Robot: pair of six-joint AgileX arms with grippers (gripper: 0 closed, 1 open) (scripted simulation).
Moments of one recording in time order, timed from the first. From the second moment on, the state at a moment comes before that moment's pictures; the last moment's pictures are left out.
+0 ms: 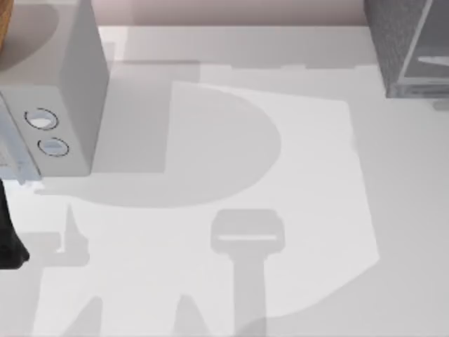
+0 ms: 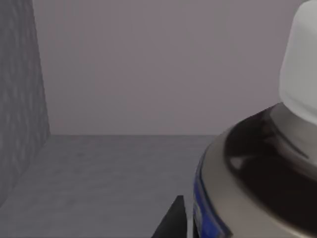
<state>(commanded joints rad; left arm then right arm) 0.00 0.00 0.00 0.00 0.00 0.00 -0.27 2.11 0.98 1.13 -0.26 0.02</state>
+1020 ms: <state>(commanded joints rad) 0.00 0.00 0.00 0.00 0.00 0.00 -0.22 2.38 1.48 0.88 -0.21 0.01</state>
